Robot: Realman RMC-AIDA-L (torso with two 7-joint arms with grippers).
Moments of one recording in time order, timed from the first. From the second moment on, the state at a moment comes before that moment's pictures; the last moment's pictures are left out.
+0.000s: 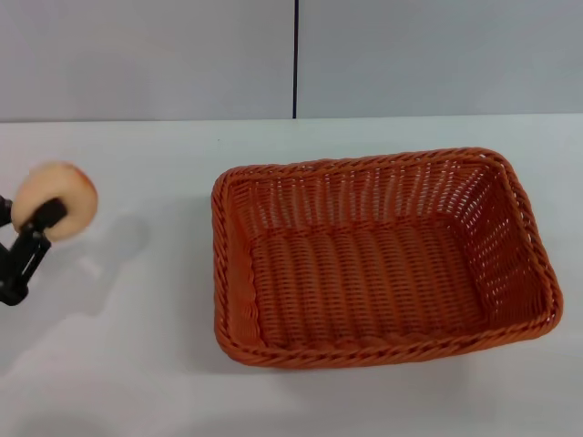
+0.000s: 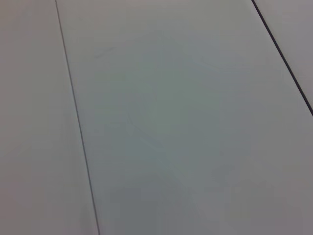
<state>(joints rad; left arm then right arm) -0.20 -2.05 0.15 0.39 1.92 1.79 -0.75 0.03 2.07 -0.64 -0.75 2.10 1.77 -1.85</state>
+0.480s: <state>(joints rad) -0.40 -2.07 0.40 0.20 1.91 1.97 -0.74 0.05 2.07 -0.64 -0.72 2.10 1.77 -1.86</state>
